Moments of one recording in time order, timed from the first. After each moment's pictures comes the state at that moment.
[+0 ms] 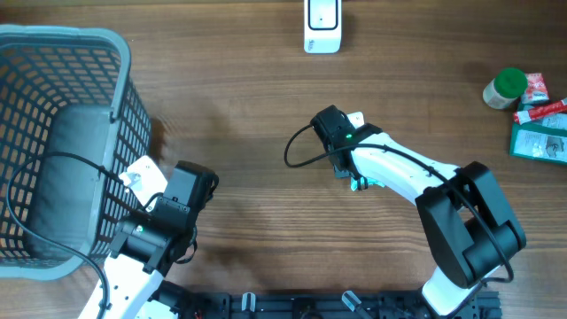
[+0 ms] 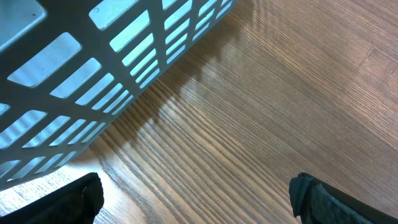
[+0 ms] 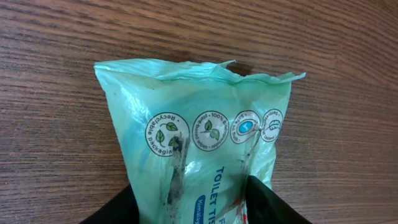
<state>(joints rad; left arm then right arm) -0.40 0.90 0.73 -1.01 -0.54 -1.00 0.55 1.85 1.05 -0.67 0.43 0.36</state>
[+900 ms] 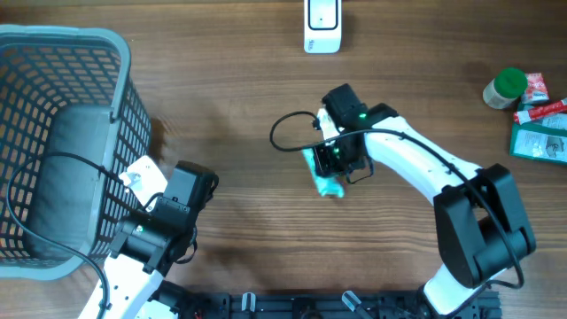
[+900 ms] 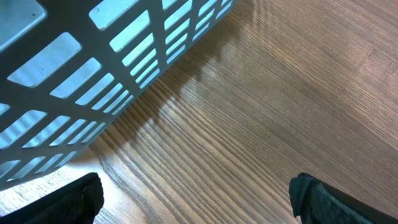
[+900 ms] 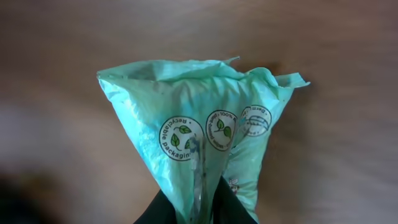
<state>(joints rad) -0.40 0.90 0.73 -1.01 -0.54 -1.00 0.45 1.82 1.18 -0.79 -0.41 0.21</state>
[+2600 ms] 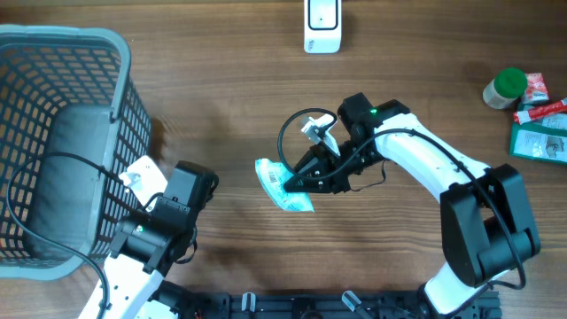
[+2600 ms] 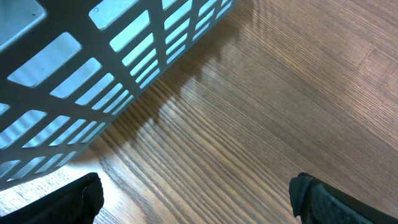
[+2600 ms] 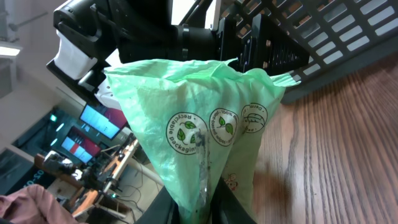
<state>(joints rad) -0.40 0.90 0.73 -1.01 -0.54 -1.00 0.42 1.82 1.17 -1.10 -1.56 -0.94</state>
